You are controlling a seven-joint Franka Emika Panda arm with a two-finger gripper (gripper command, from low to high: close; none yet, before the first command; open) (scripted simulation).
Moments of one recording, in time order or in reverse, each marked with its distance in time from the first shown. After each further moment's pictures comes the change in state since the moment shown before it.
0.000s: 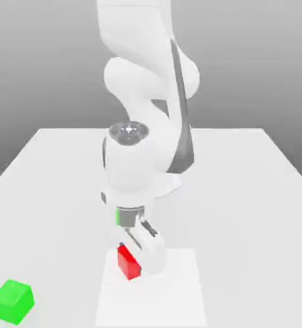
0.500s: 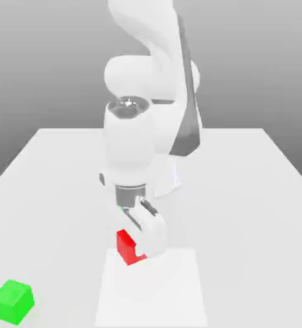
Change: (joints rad) arm -0.033 -0.239 0.078 -0.035 0.167 -0.200 -0.121
